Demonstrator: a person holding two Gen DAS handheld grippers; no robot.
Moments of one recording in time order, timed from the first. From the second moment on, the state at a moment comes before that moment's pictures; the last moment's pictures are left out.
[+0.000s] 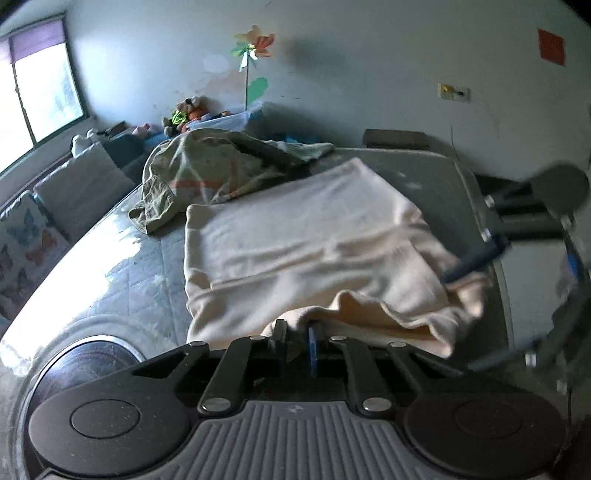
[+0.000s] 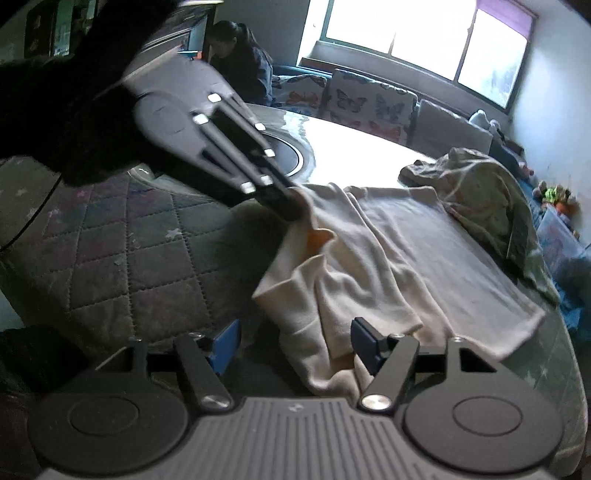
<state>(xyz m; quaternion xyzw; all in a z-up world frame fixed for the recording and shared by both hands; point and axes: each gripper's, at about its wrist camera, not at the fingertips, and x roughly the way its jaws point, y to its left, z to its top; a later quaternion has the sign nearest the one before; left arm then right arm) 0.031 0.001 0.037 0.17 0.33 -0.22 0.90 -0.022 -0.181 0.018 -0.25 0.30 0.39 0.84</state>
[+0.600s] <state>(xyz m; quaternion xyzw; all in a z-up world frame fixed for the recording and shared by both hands) 0.014 0.020 0.034 0.18 0.32 -0.23 0.90 0.021 -0.195 0.030 -0.14 0.32 0.36 0.87</state>
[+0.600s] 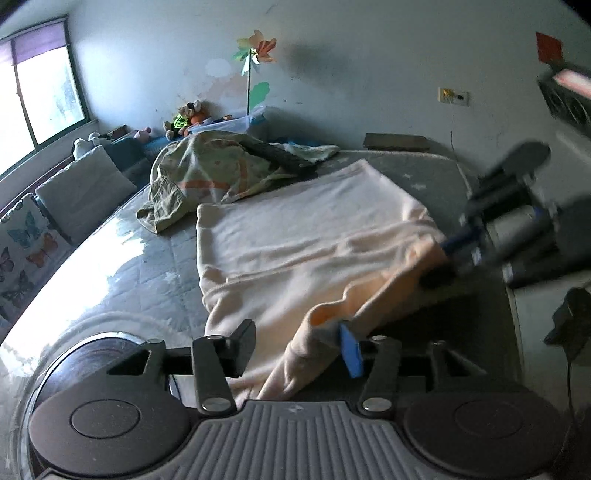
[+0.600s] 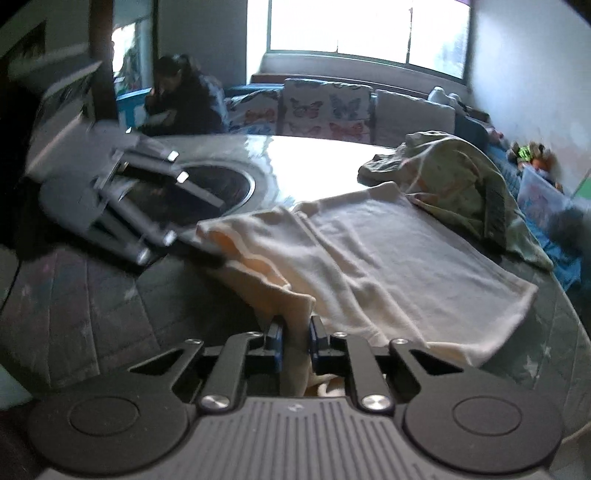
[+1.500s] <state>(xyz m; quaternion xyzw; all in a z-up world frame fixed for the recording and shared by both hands) -0.028 0.030 0.039 0.21 0.28 -0.23 0.91 -0.018 -0.205 0.077 -0.10 0.26 0.39 0.87</state>
